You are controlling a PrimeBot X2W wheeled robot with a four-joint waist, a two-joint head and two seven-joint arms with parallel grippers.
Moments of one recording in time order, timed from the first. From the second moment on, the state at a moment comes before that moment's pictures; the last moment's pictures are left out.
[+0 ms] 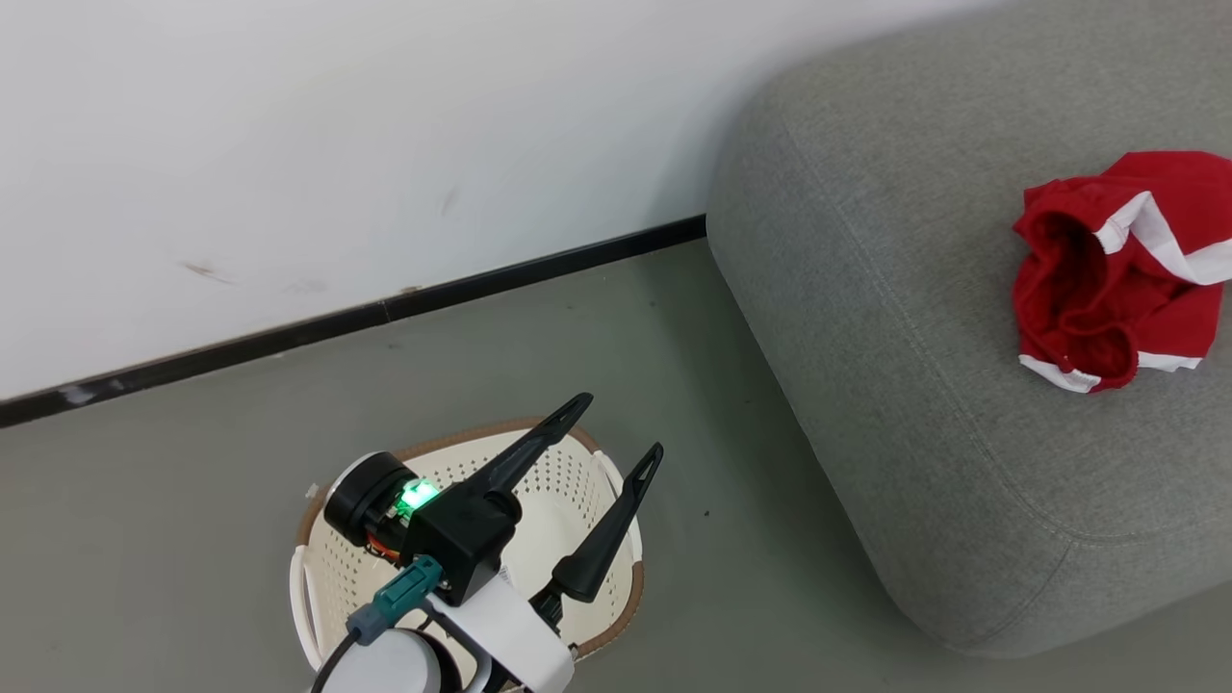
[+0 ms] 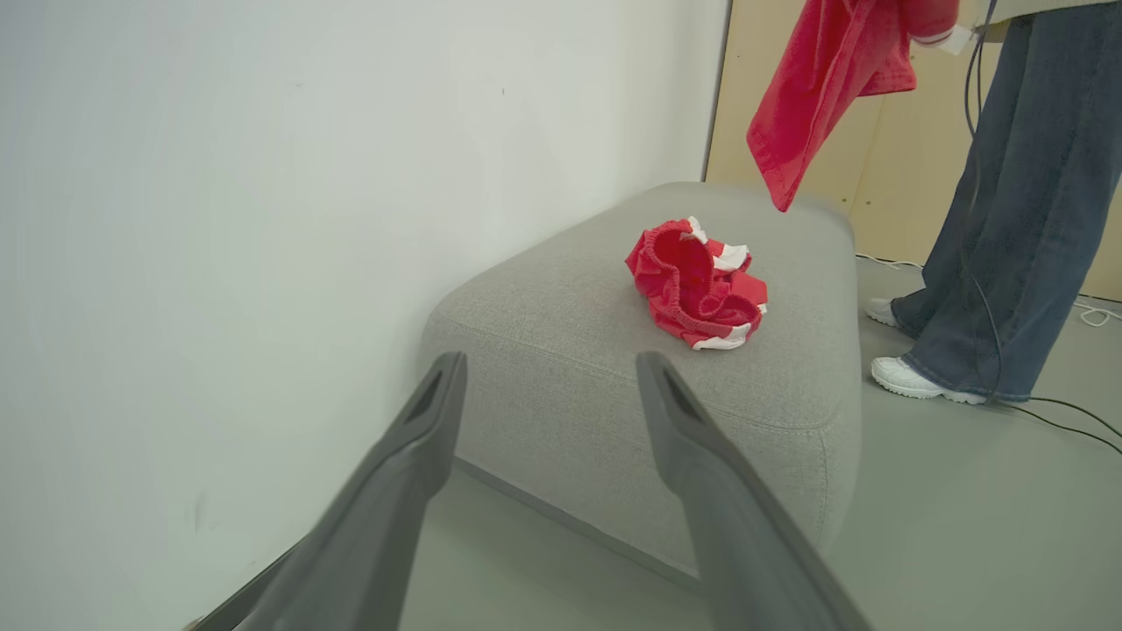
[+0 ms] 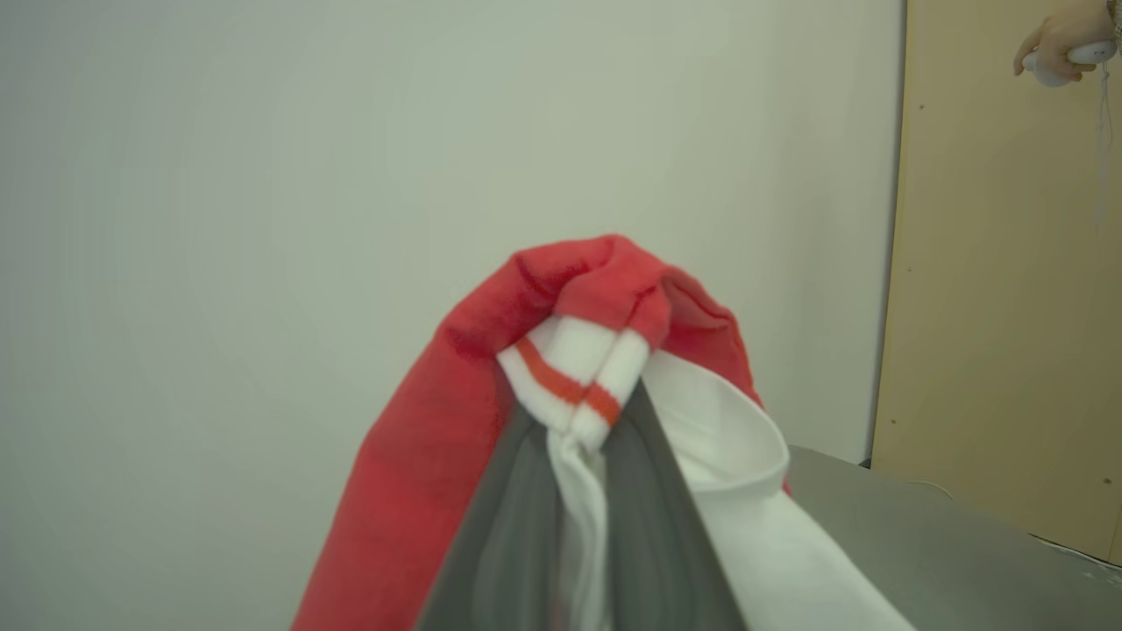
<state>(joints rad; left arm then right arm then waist) -0.32 0.22 -0.64 -0.10 -0.39 0.00 -0.09 -0.81 -0.67 -0.28 0.41 0.38 0.13 -0.08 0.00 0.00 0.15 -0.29</state>
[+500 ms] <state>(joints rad) -0.37 0.23 -0.68 -0.16 -0.36 0.00 -0.03 -0.80 -0.63 -0.33 0.60 0.35 0.13 -0.17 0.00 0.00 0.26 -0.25</state>
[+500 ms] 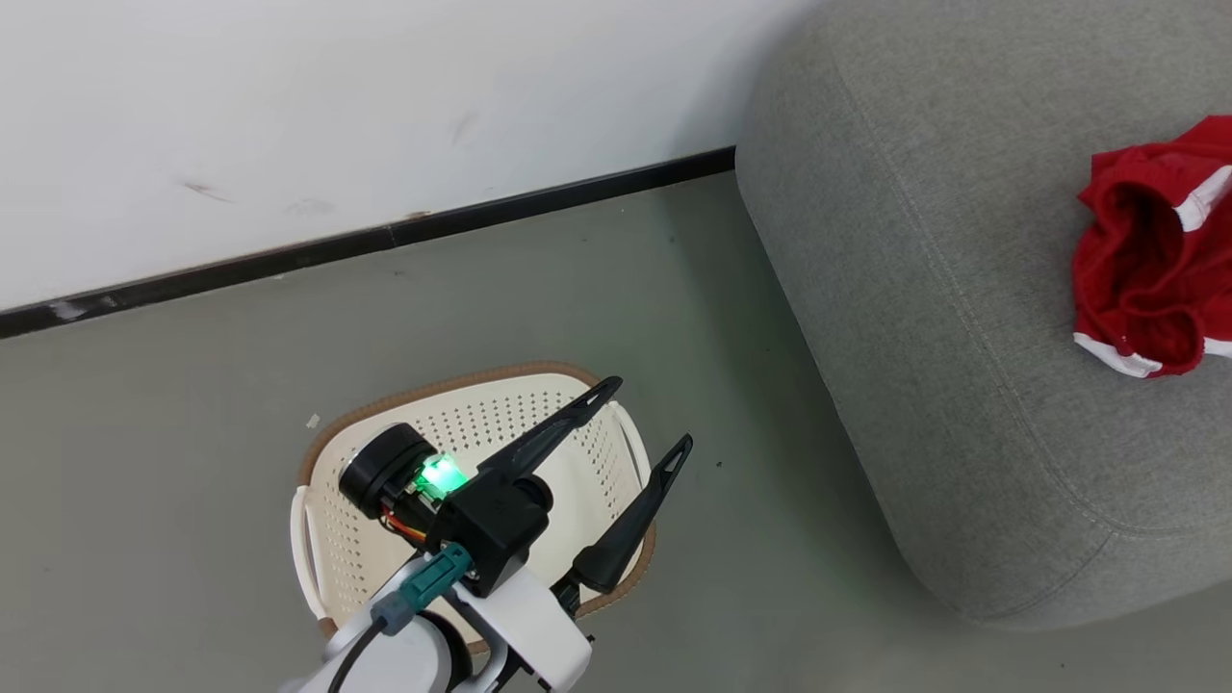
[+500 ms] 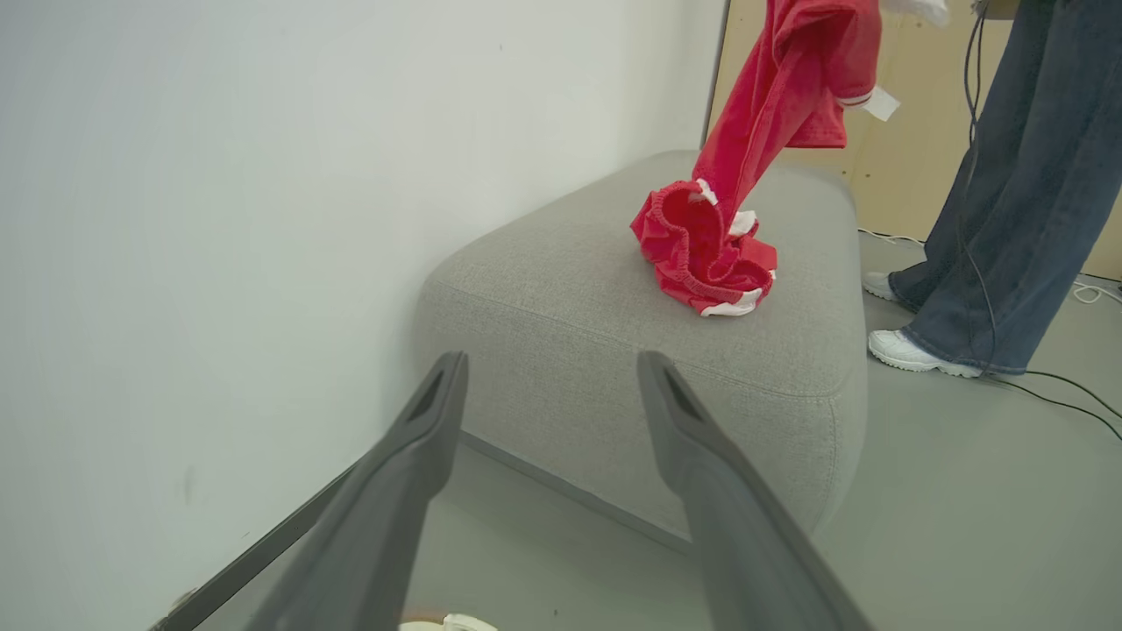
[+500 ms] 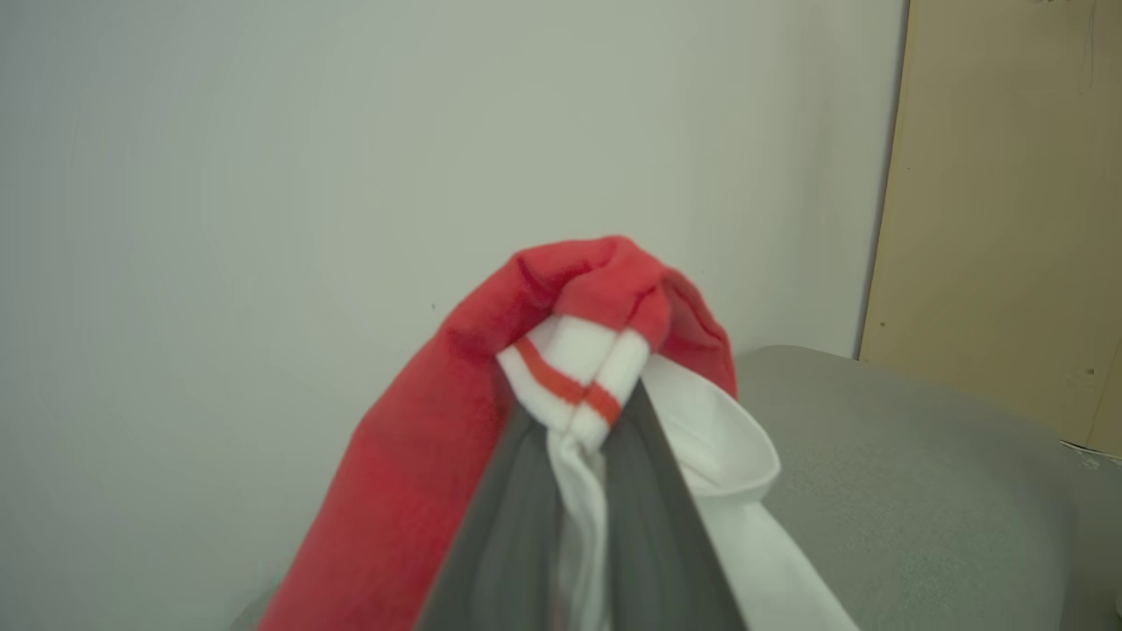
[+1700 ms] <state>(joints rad) -0.49 0.25 -0.67 -0.19 -0.31 -0.01 0.01 -0.80 -0.34 -0.28 0.87 0.19 0.13 -0.25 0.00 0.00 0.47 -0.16</state>
